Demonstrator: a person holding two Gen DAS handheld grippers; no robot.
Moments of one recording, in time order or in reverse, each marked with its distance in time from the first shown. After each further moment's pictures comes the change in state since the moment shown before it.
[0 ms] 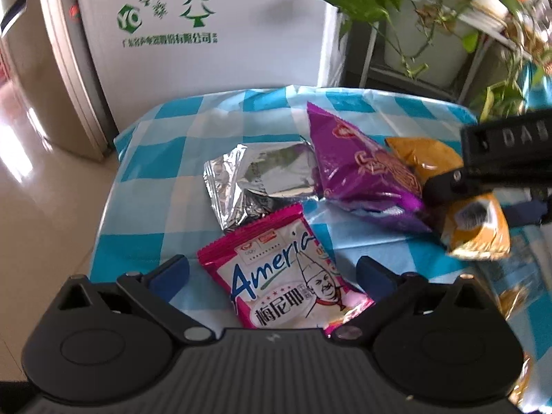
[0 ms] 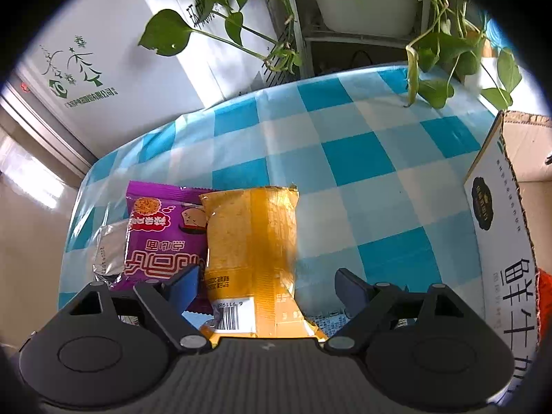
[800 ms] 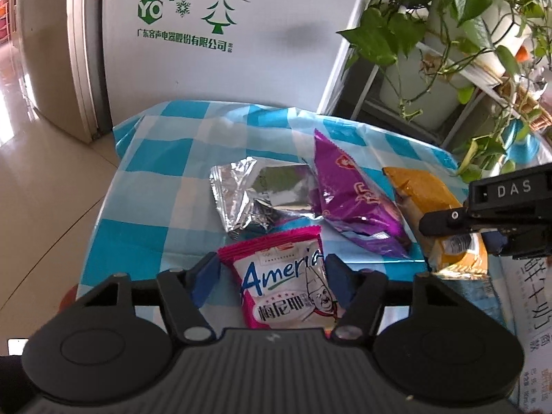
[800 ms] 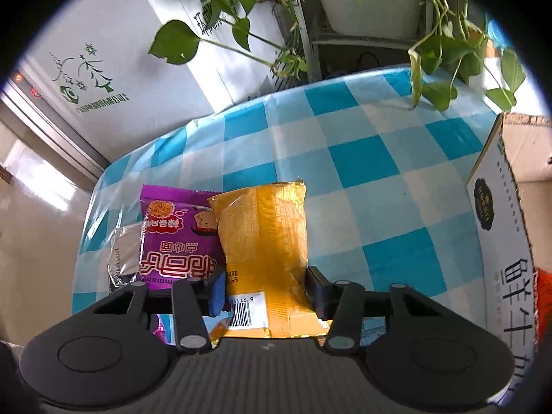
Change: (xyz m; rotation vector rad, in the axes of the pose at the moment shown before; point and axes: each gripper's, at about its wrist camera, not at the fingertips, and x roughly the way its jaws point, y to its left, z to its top) left arm -0.017 0.026 -0.002 -0.155 -0.049 -0.128; right arm -0.012 -0.001 0.002 -0.003 -0.014 0.046
